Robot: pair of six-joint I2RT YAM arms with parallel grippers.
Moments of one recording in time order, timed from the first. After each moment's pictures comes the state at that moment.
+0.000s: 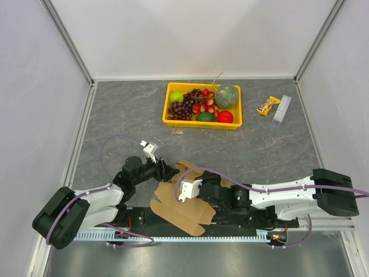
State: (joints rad) left arm -0.56 1.08 0.07 0.70 0.39 -0.50; right arm 1.44 1.24 0.53 0.02 0.70 -0.54
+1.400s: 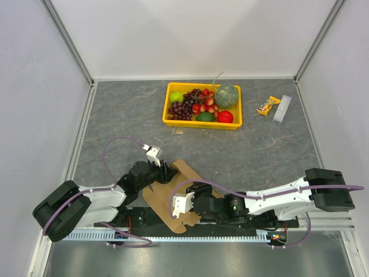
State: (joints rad) left arm -0.73 1.13 0.06 0.70 0.07 -0.49; right arm 1.60 1.30 0.59 0.04 0.69 -0.48
